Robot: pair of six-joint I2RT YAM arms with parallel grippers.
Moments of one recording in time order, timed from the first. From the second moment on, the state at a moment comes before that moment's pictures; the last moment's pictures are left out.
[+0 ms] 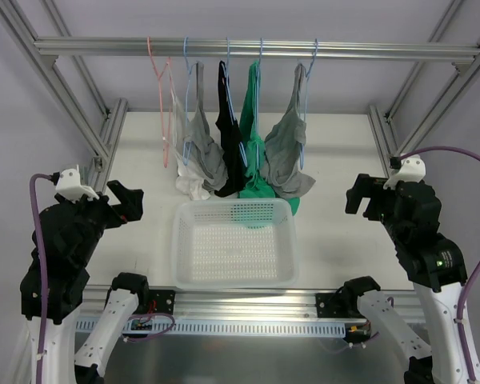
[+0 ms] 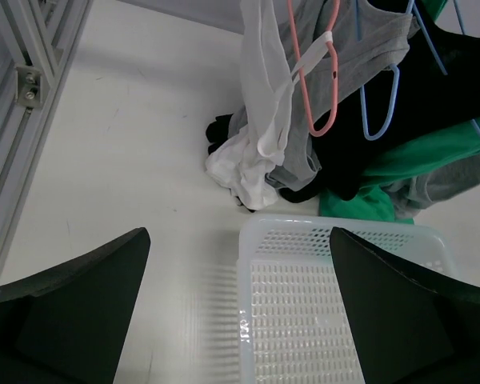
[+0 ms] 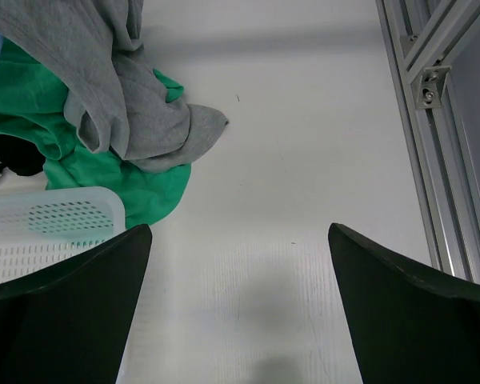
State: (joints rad) left arm -0.13 0.49 1.17 -0.93 -0.07 -0.33; right arm 0.27 0.64 1.14 -0.93 0.23 0.19
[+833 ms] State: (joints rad) left arm -0.75 1.36 2.08 -0.96 -0.11 -0.30; right arm 0.27 0.64 1.14 -0.94 0.19 0.21
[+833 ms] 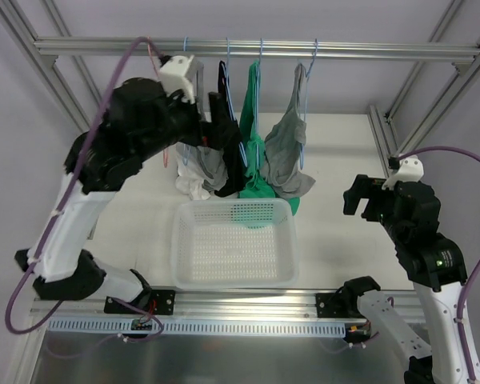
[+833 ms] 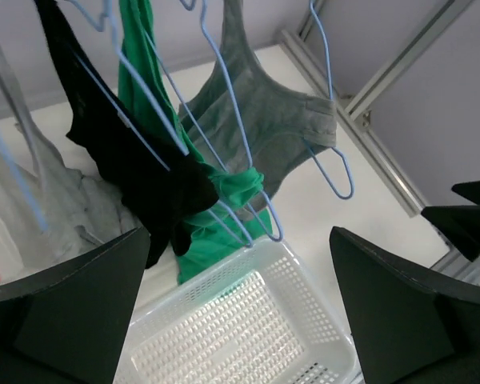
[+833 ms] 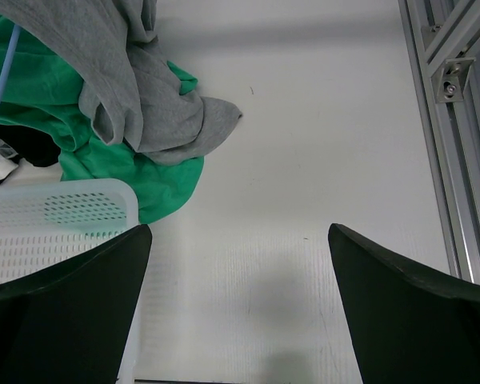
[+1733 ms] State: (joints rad) left arm -0.91 2.10 2.49 -0.49 -0.24 -0.08; right arm 0.27 0.43 1.07 -1.06 0.11 0.24
